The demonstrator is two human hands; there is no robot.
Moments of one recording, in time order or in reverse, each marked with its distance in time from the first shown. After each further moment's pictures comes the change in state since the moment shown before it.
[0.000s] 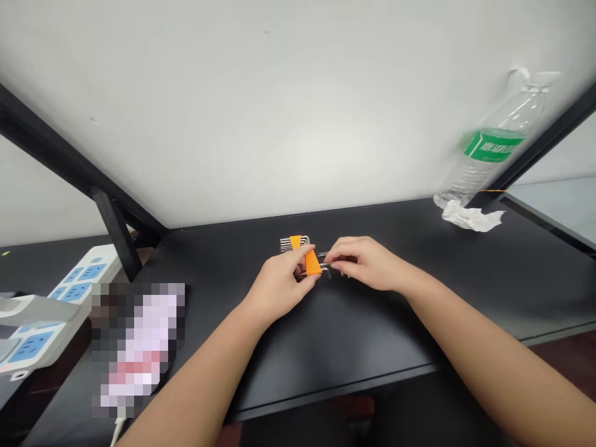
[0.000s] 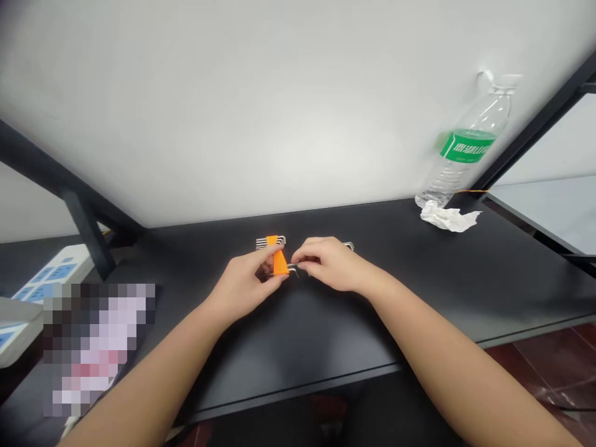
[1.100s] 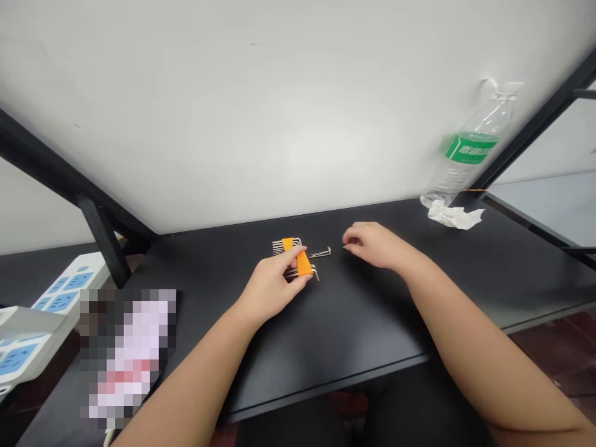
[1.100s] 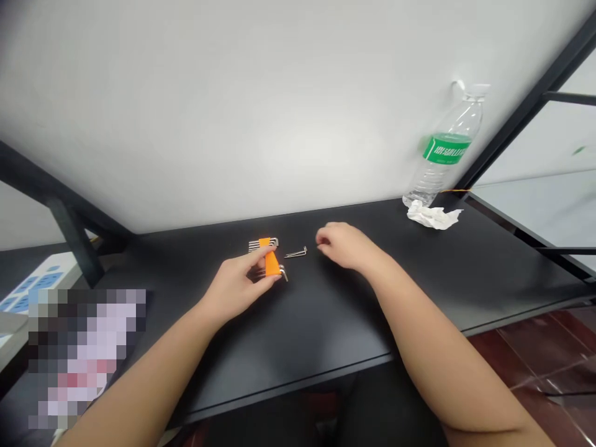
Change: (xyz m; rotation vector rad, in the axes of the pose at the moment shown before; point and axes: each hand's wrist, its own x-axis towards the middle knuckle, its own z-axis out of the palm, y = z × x) left_hand 0.002 -0.001 -0.001 -0.001 0.003 0.033; right_hand -0.001 0.035 -0.031 -0.457 0.066 0.225
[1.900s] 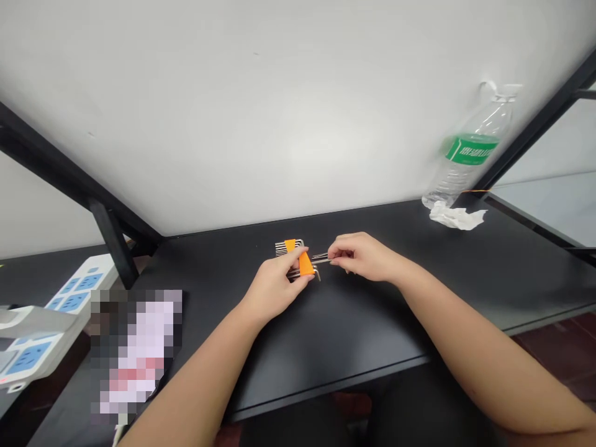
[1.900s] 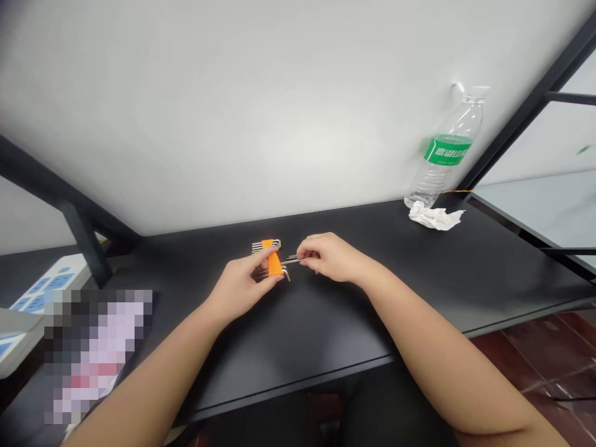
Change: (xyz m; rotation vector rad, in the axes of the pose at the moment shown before) left_hand 0.000 -0.003 0.000 -0.002 0.005 0.013; right_hand -0.006 -0.029 0.005 0.429 -0.066 -0.184
